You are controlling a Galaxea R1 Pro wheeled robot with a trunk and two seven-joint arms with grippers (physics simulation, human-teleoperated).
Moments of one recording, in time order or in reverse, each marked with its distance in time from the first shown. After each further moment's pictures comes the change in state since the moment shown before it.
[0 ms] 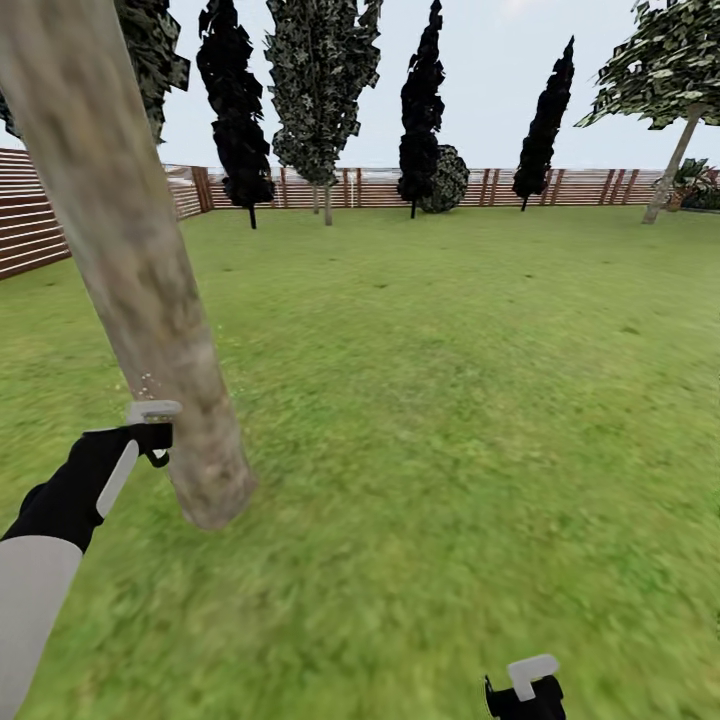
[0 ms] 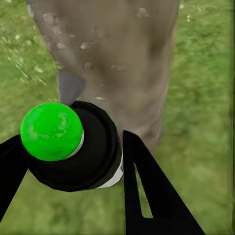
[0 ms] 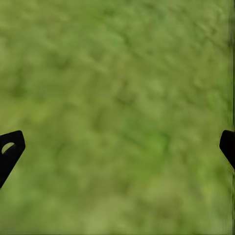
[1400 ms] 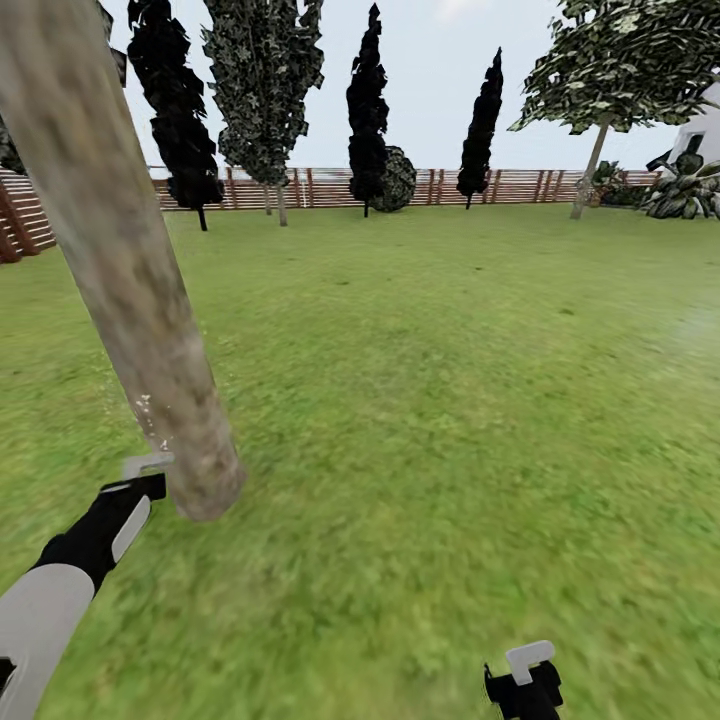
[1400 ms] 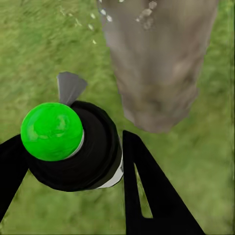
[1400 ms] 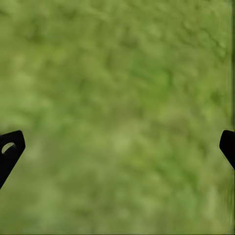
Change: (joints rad) left arm 0.047 -0.034 0.004 0.340 0.034 -0.323 0.168; right arm -0.033 0.000 0.000 -0.002 -0.001 0.046 -0.001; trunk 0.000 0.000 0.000
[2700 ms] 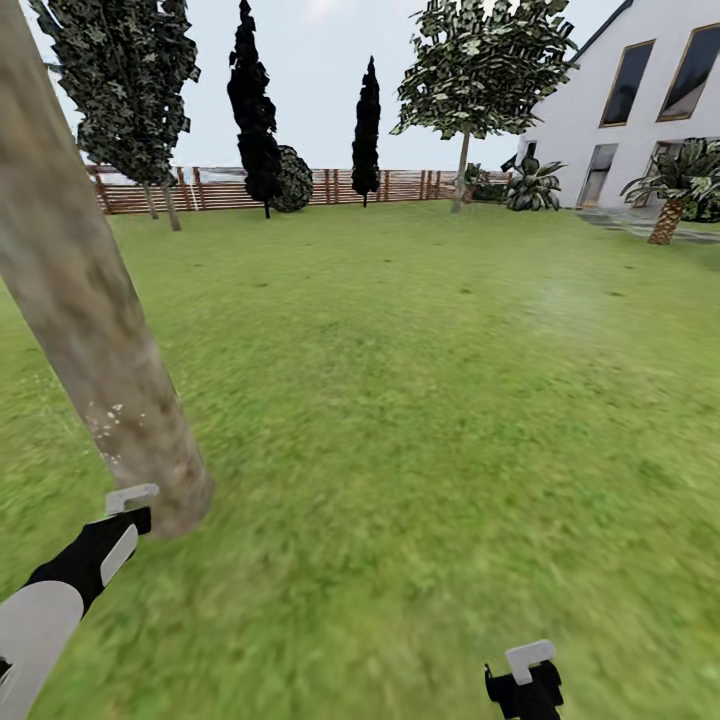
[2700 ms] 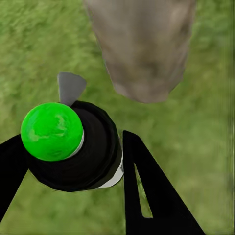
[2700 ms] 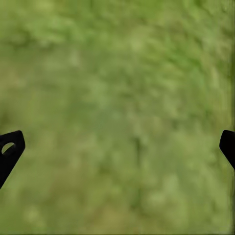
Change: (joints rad) left arm 0.014 0.020 0.030 0.179 0.033 -0.067 0.006; right arm 0.000 0.000 -0.001 -0.001 -0.001 0.001 -0.001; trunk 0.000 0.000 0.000
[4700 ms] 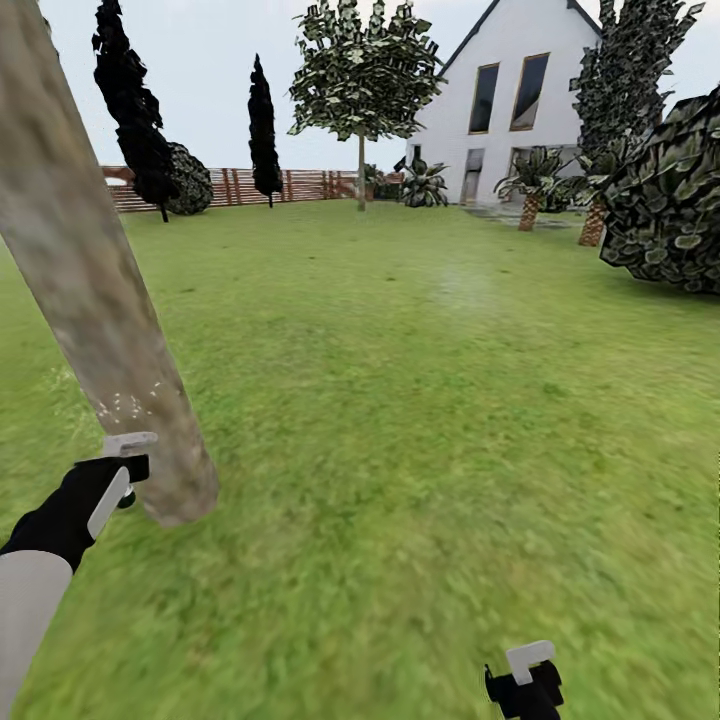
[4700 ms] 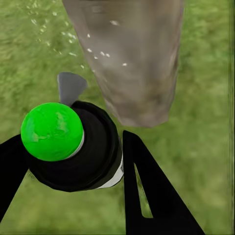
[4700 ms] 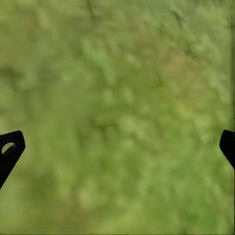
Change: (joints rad) left arm -0.033 0.039 -0.017 -0.347 -0.005 0.311 -0.002; right arm 0.000 0.000 -0.001 0.000 0.000 -0.001 0.001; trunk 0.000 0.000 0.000
